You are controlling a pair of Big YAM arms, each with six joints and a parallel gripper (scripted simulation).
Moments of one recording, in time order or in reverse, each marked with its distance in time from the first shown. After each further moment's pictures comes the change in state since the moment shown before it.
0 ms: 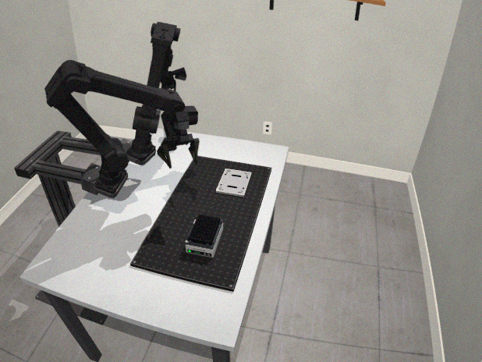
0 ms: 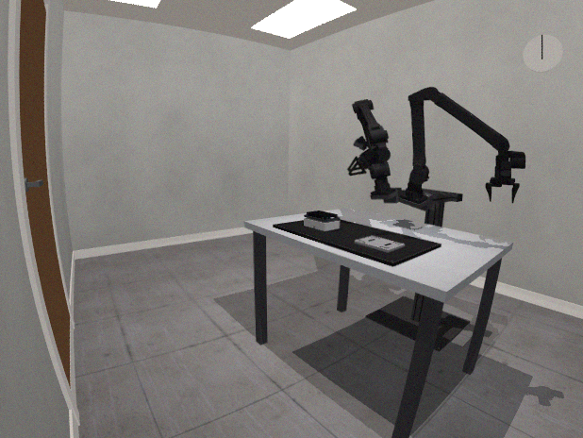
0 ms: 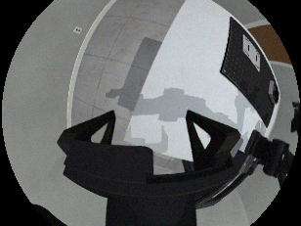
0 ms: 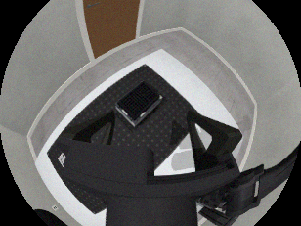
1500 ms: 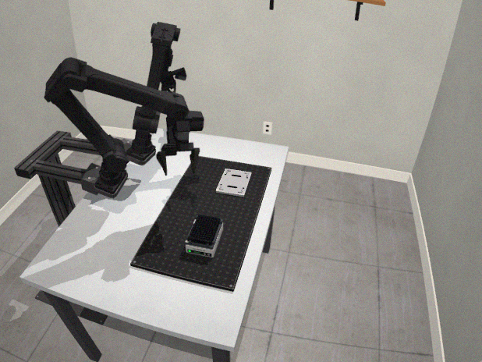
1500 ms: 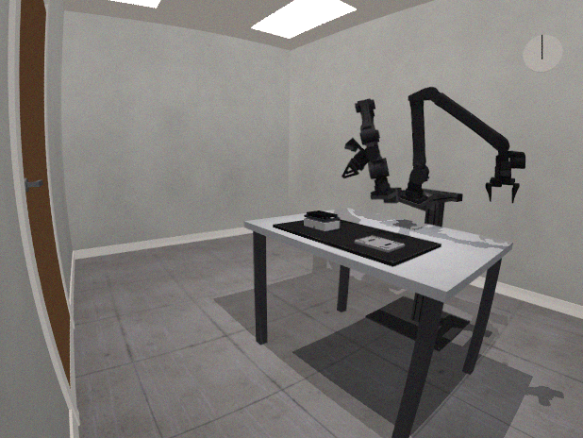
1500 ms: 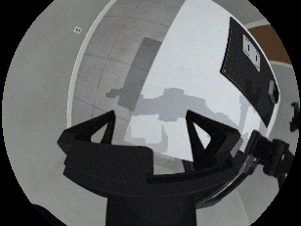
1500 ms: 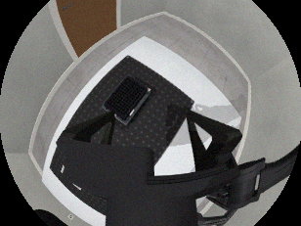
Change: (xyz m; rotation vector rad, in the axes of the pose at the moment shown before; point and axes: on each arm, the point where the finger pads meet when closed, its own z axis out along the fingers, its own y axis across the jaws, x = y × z) left arm 0.000 0.000 0.000 0.000 0.000 0.000; right arm 0.002 -0.020 0.027 0.134 0.143 0.093
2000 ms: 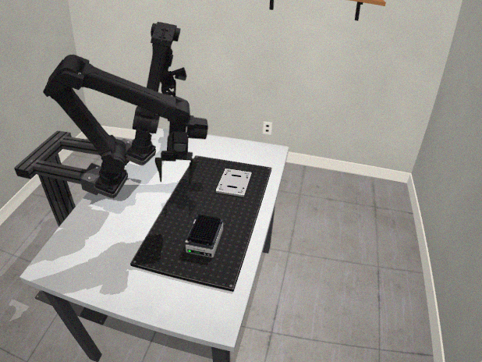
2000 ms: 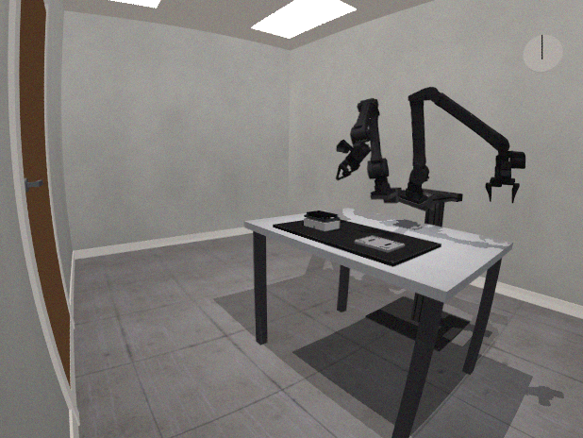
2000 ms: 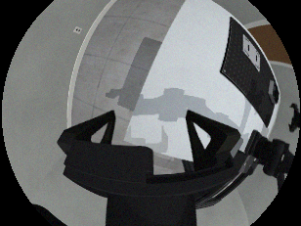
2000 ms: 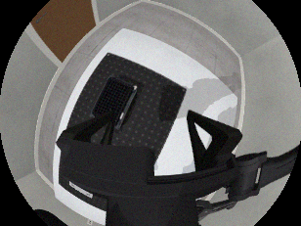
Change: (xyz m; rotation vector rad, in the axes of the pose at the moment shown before) left arm 0.000 0.000 0.000 0.000 0.000 0.000; right arm -0.005 -0.020 0.028 0.133 0.138 0.116
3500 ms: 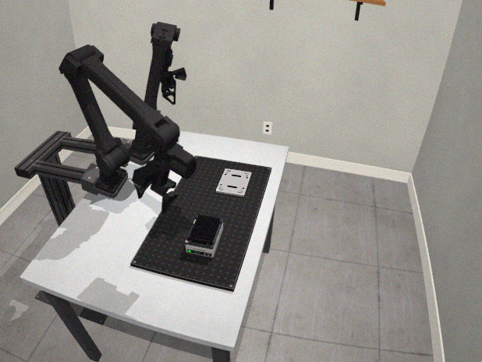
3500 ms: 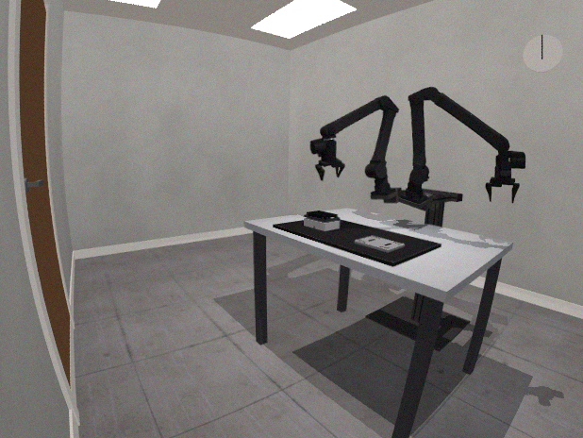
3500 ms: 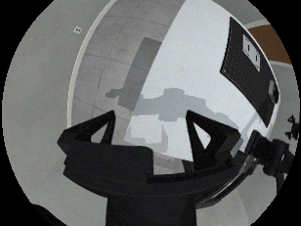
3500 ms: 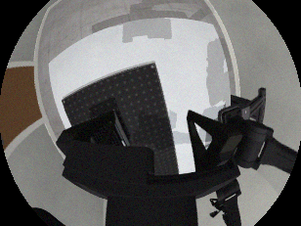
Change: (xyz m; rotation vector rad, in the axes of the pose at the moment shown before) left arm 0.000 0.000 0.000 0.000 0.000 0.000; right arm -0.047 -0.078 0.079 0.353 0.510 0.608
